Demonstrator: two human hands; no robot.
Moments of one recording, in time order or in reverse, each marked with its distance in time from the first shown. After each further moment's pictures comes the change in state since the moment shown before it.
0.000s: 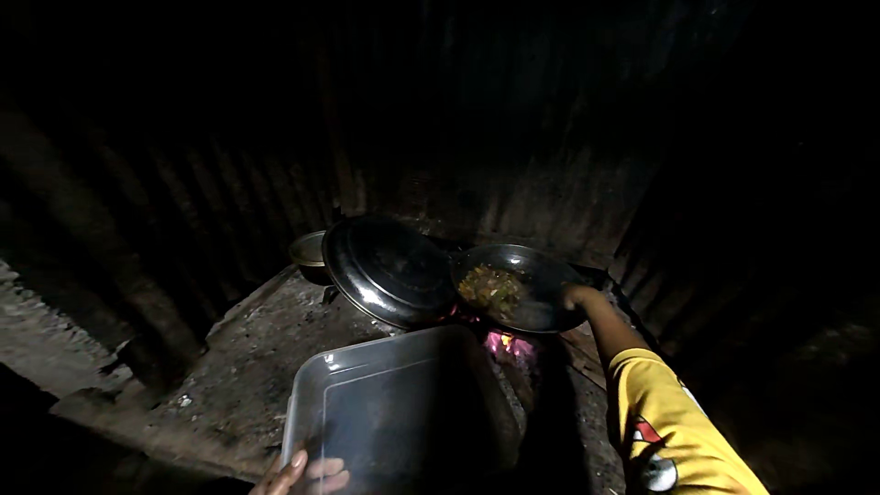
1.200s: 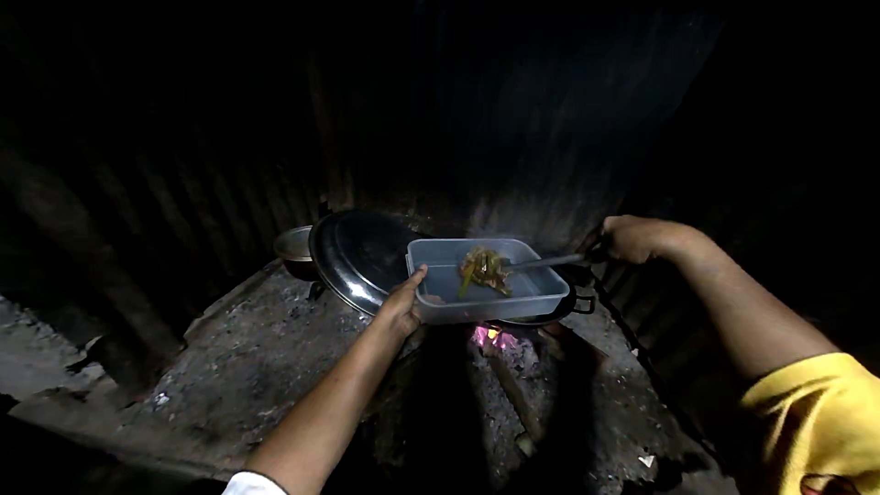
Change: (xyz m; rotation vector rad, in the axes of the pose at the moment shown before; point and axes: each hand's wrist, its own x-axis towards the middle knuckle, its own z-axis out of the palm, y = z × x) left_hand 0.163 0.072 0.208 0.022 -0.059 -0.089; right_hand -0.144 0.004 -0.121 -0.137 0.236 -0.196
